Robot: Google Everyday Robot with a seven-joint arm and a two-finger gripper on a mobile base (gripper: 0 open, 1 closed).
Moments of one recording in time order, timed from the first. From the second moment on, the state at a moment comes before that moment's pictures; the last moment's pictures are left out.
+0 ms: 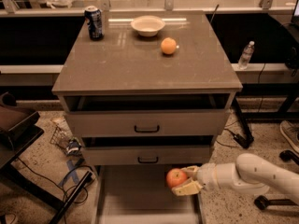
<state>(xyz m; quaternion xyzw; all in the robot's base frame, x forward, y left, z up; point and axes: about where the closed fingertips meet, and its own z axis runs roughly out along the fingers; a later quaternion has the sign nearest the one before) 0.463 -0.120 0.468 -0.42 0.76 0.38 0.32</state>
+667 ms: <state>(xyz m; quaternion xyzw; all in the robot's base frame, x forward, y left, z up) 0.428 -0.178 0.591 -0.38 0.75 0.40 0.37</state>
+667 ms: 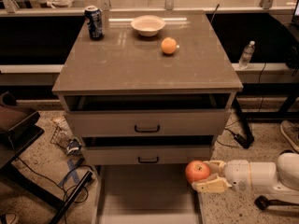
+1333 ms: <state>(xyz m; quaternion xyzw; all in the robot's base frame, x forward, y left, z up) 0.440 -0.177 0.610 -0.37 0.76 0.39 0.37</state>
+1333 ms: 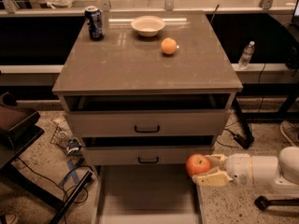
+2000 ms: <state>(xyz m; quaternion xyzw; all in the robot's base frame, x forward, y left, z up) 0.500 -0.178 0.735 -0.33 0.77 0.36 0.40</state>
